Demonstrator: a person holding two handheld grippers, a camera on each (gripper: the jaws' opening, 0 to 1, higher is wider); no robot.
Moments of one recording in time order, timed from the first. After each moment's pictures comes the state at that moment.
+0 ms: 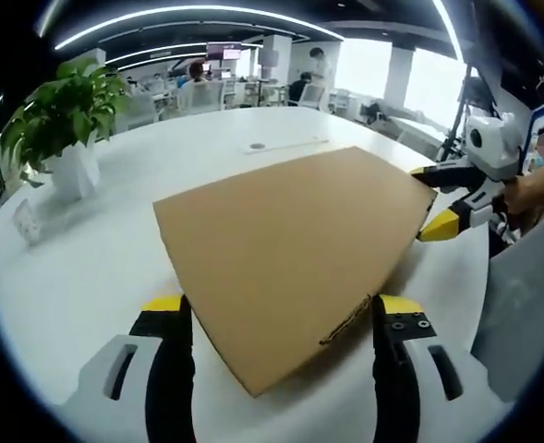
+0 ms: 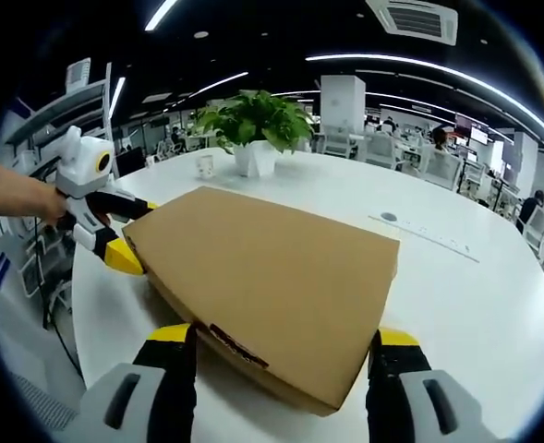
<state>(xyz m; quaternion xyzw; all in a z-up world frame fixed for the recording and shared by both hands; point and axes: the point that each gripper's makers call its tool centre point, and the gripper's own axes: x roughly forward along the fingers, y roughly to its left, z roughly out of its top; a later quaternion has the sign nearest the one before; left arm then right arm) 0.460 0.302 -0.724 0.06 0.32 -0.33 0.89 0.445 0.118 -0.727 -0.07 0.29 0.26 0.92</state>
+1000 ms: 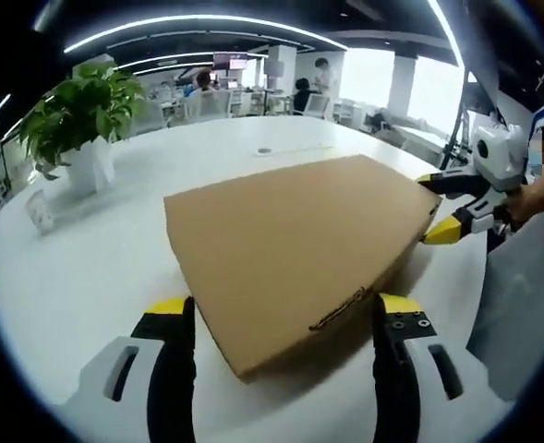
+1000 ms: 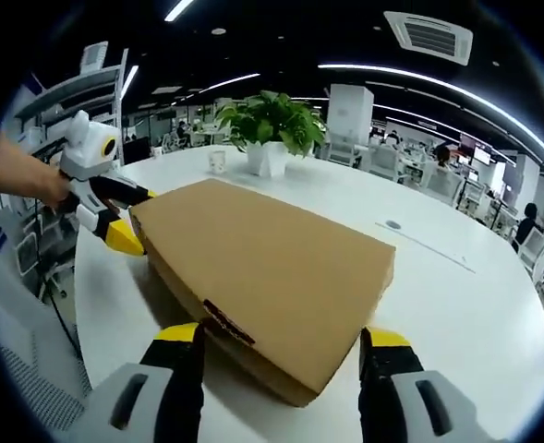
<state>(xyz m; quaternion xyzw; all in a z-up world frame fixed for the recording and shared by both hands) 0.436 0.326 -0.730 0.07 0.29 -0.31 0.90 0.415 0.121 -0.729 -0.10 0.26 0.27 0.92</state>
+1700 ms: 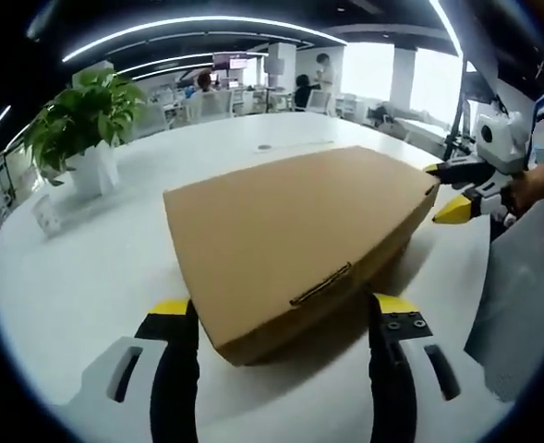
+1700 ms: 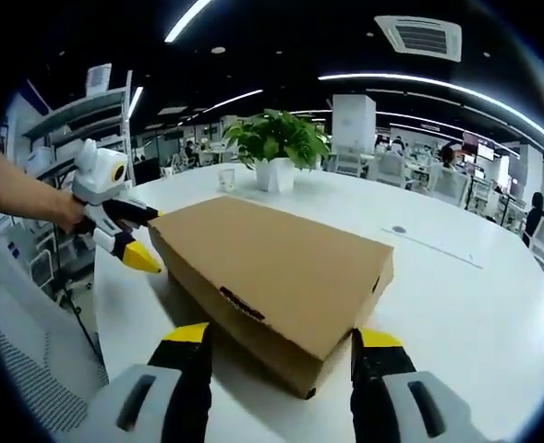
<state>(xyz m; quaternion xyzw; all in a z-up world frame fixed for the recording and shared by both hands) 0.425 0.325 -0.722 0.09 0.29 -0.32 0.90 0.401 0.121 -0.712 -0.06 0.24 0.30 0.92</state>
